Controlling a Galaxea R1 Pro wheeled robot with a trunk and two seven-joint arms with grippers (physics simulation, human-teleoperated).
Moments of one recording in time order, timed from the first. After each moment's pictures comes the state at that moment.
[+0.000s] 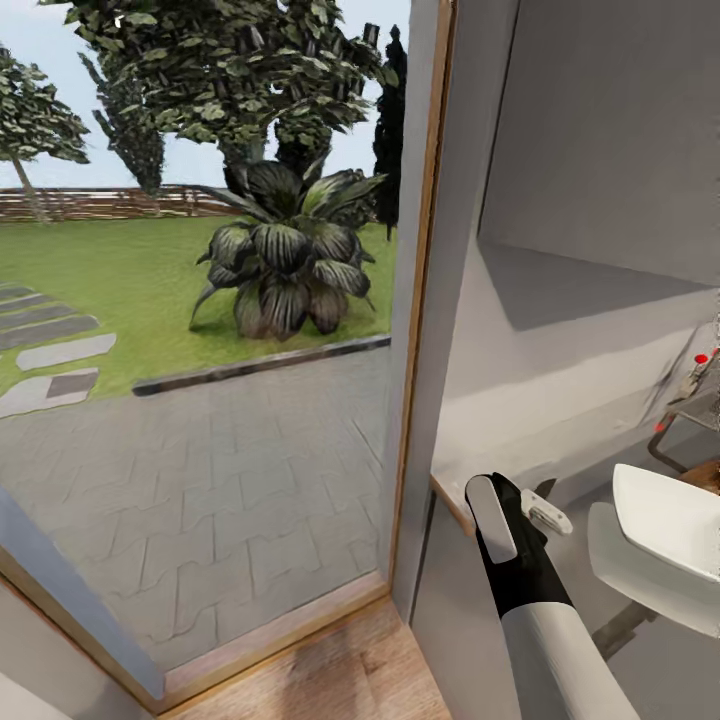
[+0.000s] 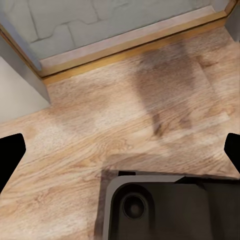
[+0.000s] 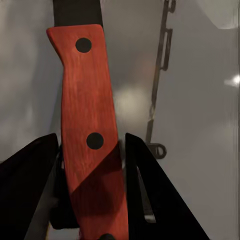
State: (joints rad) left arm 0.34 0.06 -0.07 -0.65 0.13 -0.58 0.05; right arm -0.66 0.17 -0.10 -1.11 -0.68 0.53 -1.28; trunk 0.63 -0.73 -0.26
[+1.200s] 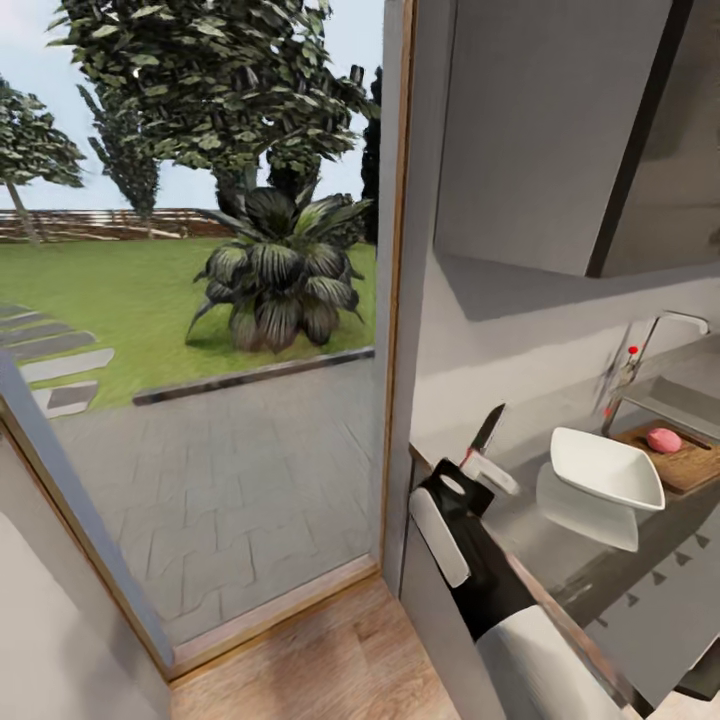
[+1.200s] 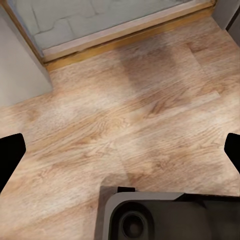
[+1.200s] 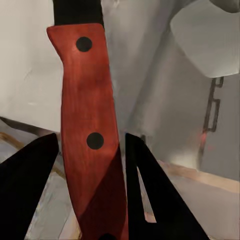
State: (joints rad) left arm 0.34 0.06 -0.07 -0.65 0.13 -0.58 0.05; right arm -0.65 0.17 0.29 -1.14 -0.61 0.20 -1.13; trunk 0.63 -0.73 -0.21
